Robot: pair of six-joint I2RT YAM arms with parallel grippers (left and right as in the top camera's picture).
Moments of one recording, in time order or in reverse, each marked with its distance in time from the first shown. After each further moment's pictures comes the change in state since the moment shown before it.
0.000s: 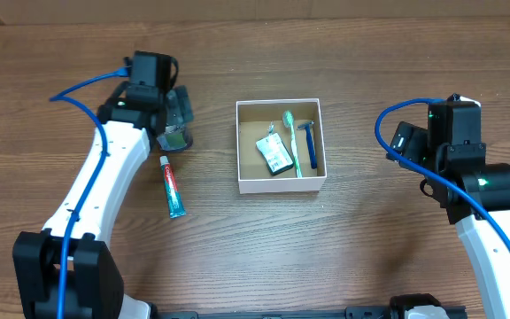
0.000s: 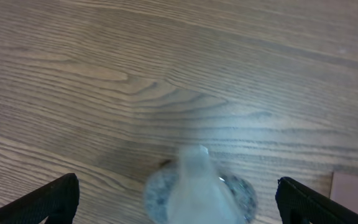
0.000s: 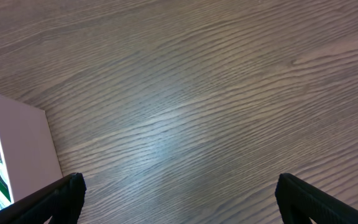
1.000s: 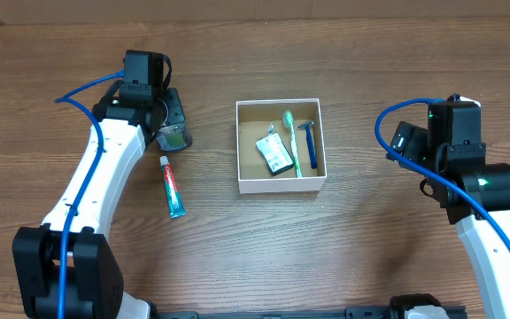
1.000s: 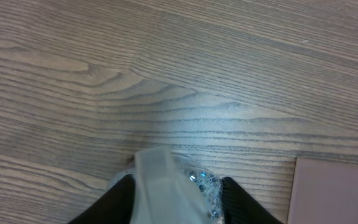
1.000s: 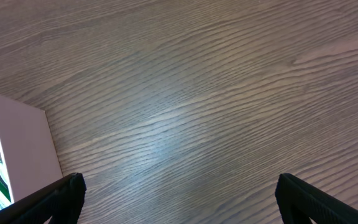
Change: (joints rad) left arm 0.026 0.019 0.000 0.018 0.158 -0.006; right arm 0.000 0.000 0.000 0.000 0.000 0.002
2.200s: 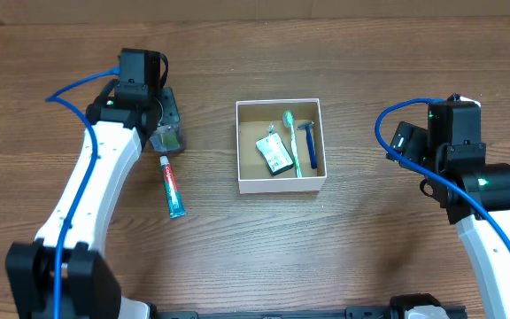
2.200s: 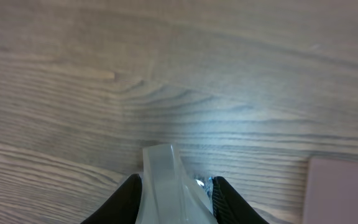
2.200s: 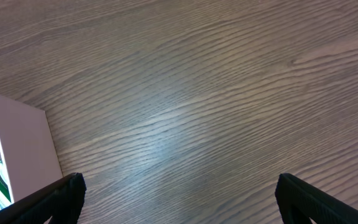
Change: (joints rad) left arm -0.004 -0.054 0.021 -0.053 -0.065 0.039; right arm 0.000 0.000 0.000 0.000 0.000 0.000
